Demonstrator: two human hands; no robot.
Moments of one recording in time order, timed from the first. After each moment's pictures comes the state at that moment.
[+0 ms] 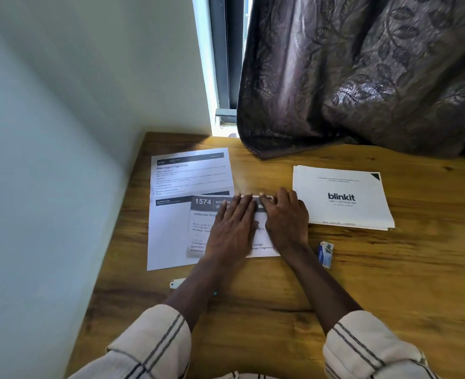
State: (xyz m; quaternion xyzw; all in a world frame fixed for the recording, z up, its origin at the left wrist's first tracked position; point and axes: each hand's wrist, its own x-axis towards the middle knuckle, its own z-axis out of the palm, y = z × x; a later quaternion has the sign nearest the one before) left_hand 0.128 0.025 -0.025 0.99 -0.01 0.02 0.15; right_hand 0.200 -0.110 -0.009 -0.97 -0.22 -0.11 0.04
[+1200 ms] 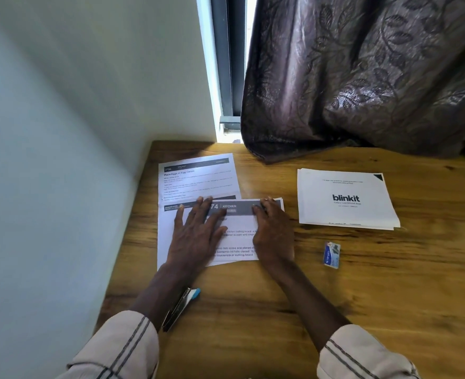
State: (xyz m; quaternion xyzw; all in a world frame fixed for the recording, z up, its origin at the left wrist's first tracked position) left_hand 0.090 0.115 -0.021 1.00 0.02 0.00 0.09; right_hand 0.160 -0.076 -0.028 -0.97 -0.18 -0.07 0.17
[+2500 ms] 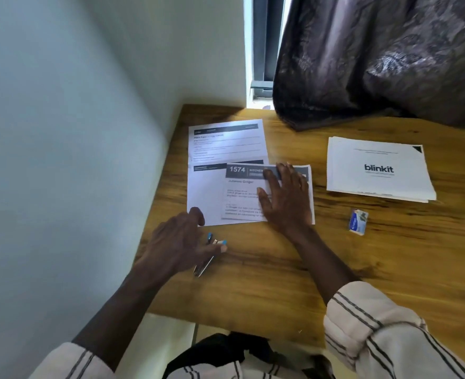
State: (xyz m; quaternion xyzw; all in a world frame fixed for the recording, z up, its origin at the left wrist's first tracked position) left_hand -0.019 0.132 0.061 0.95 0.19 -0.18 0.14; right_hand 0.151 -0.066 -0.036 -0.95 -0.25 -0.04 0.17
